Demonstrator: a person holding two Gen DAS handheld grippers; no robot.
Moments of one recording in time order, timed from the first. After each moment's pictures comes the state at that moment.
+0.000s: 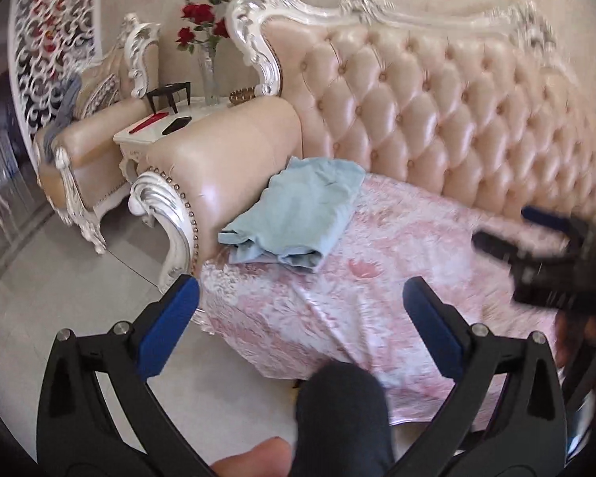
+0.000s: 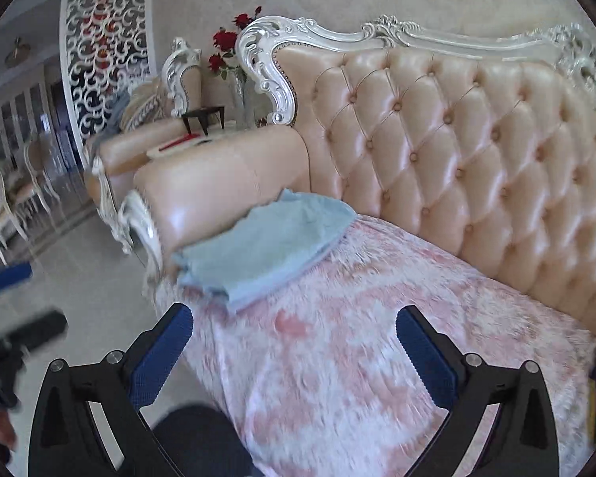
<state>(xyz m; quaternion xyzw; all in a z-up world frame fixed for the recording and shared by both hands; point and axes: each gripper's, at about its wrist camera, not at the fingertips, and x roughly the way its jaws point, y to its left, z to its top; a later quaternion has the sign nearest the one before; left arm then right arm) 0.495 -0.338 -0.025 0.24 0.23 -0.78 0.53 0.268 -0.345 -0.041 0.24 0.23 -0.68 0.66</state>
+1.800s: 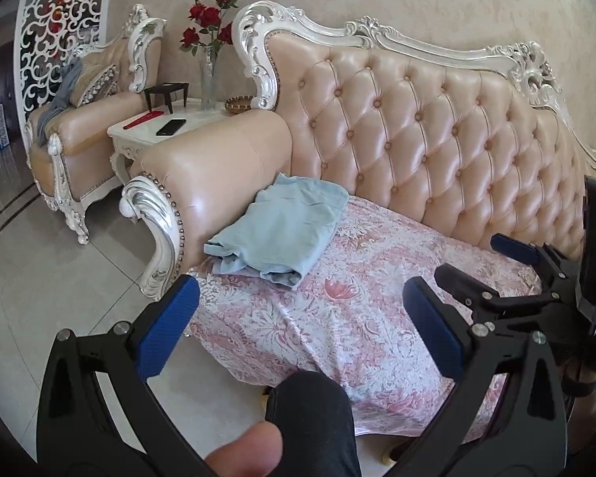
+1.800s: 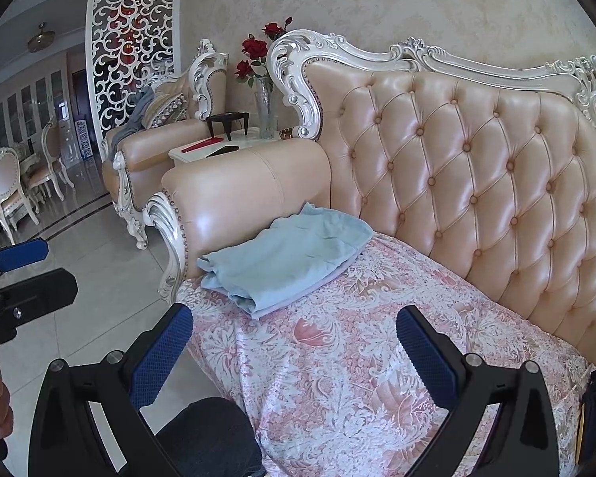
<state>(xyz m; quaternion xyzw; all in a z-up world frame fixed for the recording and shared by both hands) 0.497 -0.349 0.000 0.22 0.25 -0.79 0.51 0.291 -0.348 -0.015 0.22 0.24 -0.65 0.68</state>
